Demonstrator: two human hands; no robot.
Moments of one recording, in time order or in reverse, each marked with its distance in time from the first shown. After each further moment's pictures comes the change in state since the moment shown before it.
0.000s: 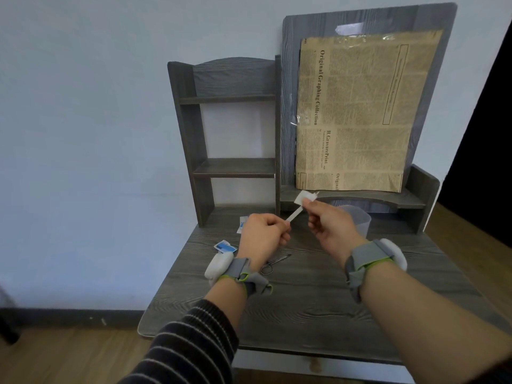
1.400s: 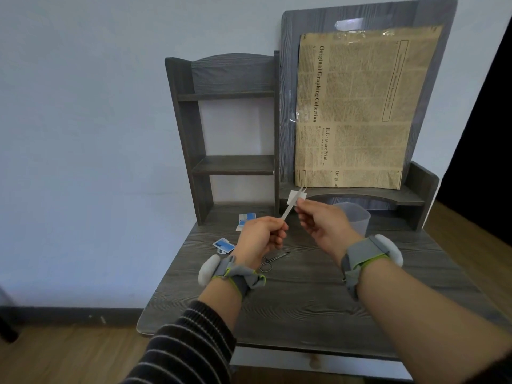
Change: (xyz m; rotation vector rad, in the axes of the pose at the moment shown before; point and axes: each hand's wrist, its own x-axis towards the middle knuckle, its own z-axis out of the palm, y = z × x) left_hand -0.003 -0.001 -0.004 -0.383 -0.153 -0.232; right_hand -0.002 0.003 0.007 -0.064 -0.074 0.003
